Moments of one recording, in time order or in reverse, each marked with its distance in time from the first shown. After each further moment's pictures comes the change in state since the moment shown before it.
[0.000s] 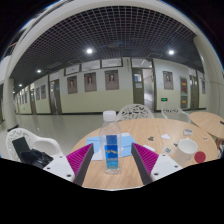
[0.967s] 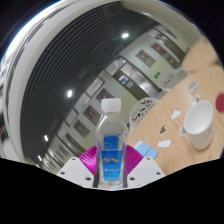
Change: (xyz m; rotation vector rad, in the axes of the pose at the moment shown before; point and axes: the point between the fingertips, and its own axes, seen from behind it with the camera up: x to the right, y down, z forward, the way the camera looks) arm 0.039 -0.073 0.025 0.177 -0.166 0.750
